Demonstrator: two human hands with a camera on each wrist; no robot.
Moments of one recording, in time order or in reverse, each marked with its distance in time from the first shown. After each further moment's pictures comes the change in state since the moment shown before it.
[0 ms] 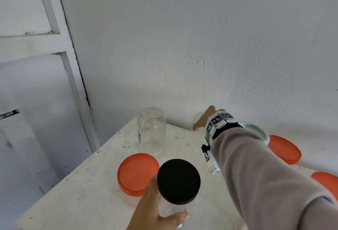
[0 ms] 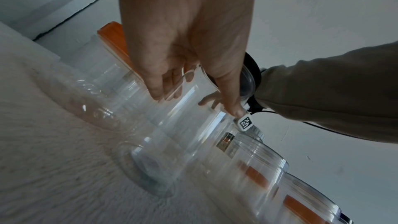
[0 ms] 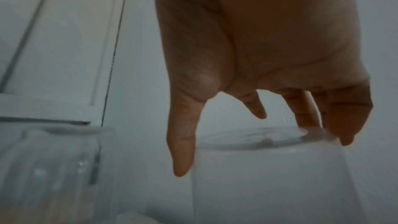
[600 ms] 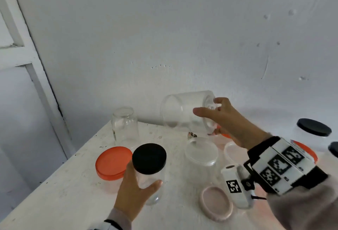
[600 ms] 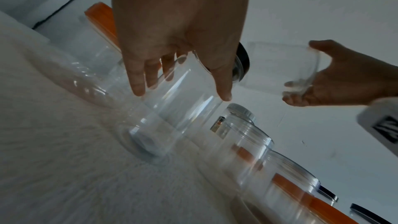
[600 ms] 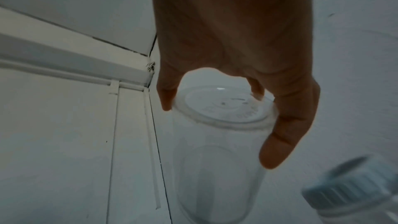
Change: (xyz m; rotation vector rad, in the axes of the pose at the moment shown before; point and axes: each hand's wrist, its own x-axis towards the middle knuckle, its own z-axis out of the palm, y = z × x) left_hand -0.013 0.019 0.022 -0.028 0.219 0.001; right_hand -0.162 0.124 -0.041 1.224 0.019 -0.143
